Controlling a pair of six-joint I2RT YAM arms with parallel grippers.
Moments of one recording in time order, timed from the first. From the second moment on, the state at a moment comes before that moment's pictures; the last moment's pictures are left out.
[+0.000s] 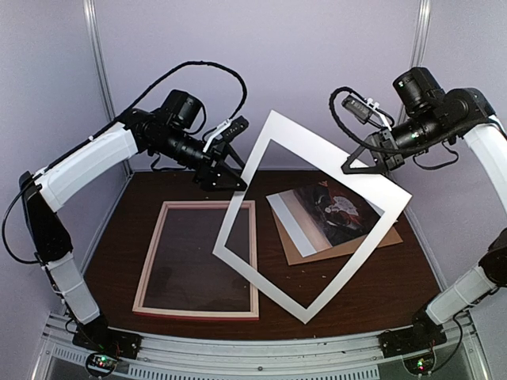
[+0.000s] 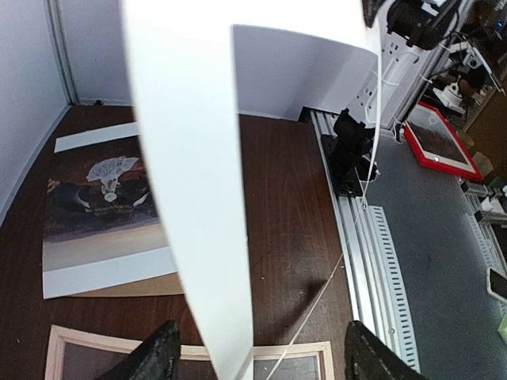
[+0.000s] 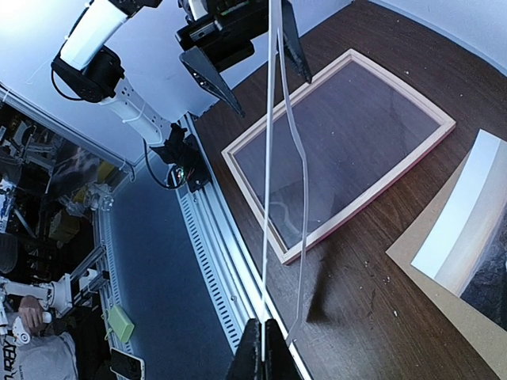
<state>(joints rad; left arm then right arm) -0.67 1.75 1.86 -0.89 0.86 0.47 0.50 1.44 1.98 -1.42 -0.76 -0.08</state>
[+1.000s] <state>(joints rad) -0.64 1.82 1.86 -0.94 1.05 0.37 0.45 1.48 1.99 -1.42 -0.69 -0.07</state>
